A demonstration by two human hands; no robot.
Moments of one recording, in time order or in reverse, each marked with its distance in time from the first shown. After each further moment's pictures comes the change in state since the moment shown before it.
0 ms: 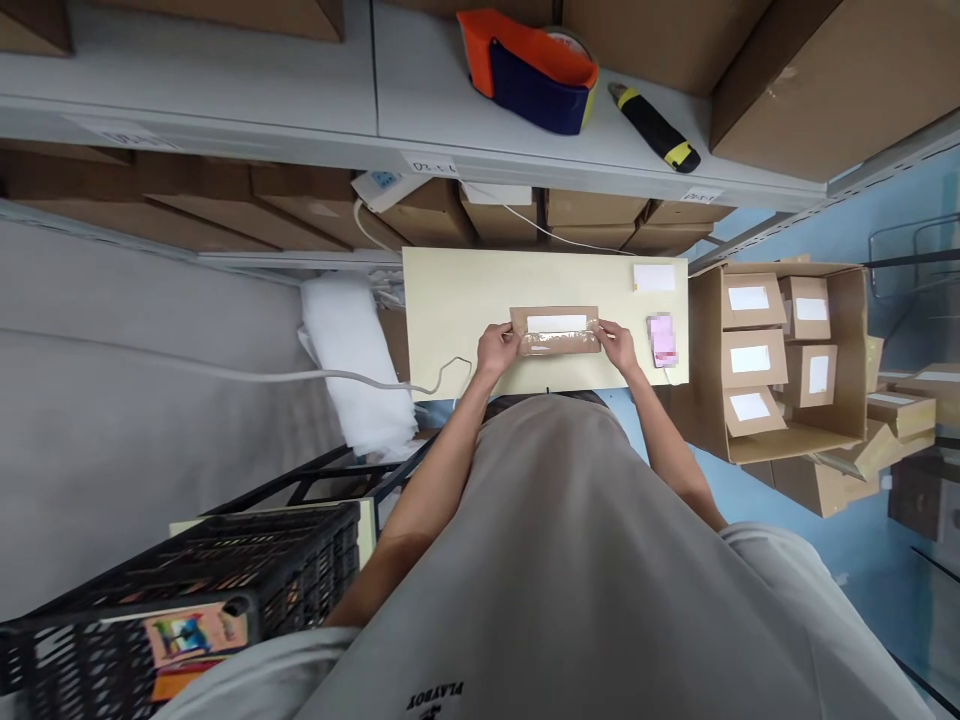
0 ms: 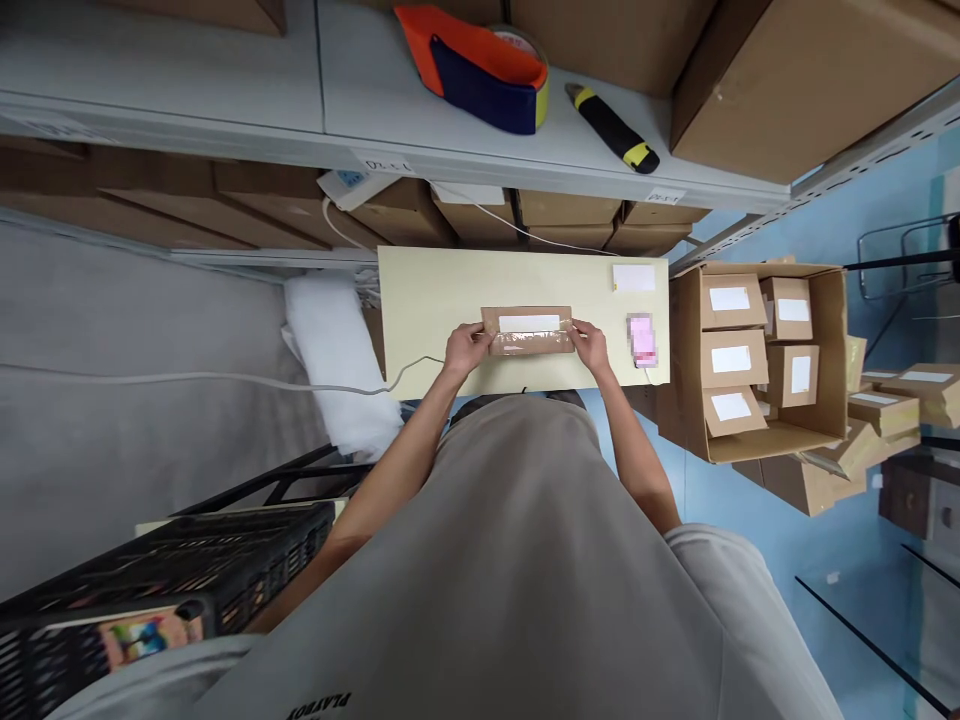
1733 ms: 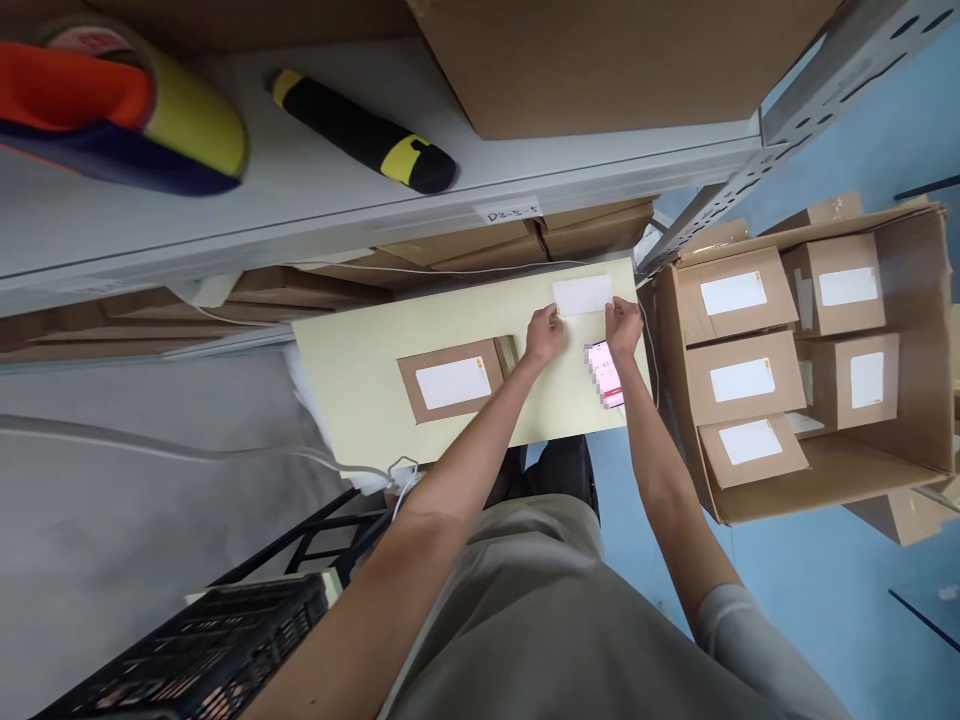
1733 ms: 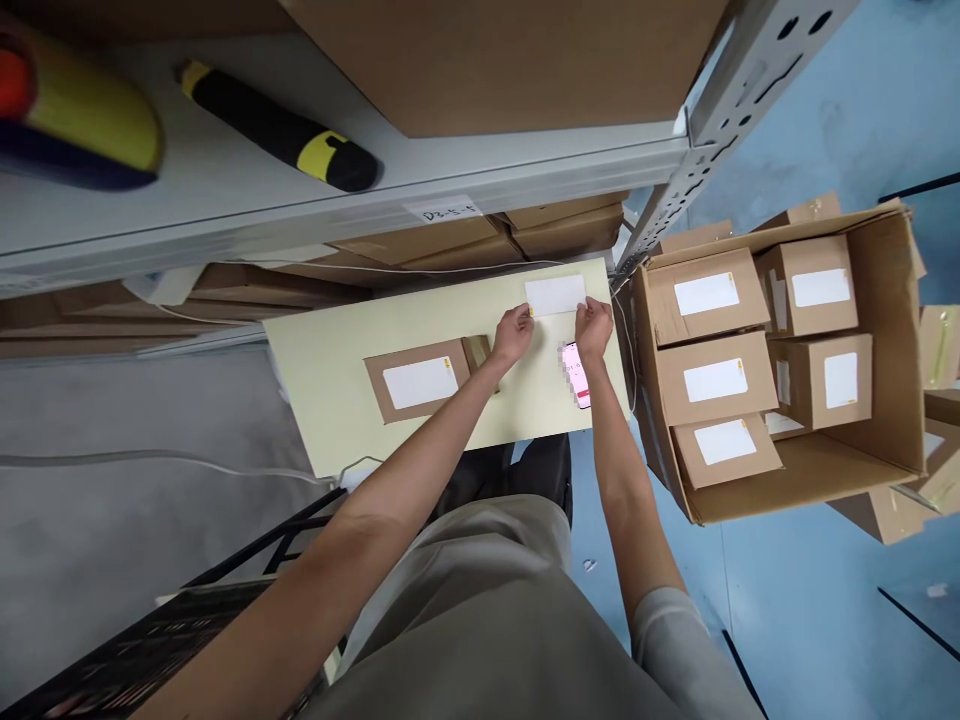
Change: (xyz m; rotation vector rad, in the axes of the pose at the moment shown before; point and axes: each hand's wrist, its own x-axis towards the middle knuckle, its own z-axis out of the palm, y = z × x) left_hand 0.133 0.134 0.295 -0.017 -0.088 0.016; right_hand 0.159 0.164 -0.116 0.133 0.462 0.209
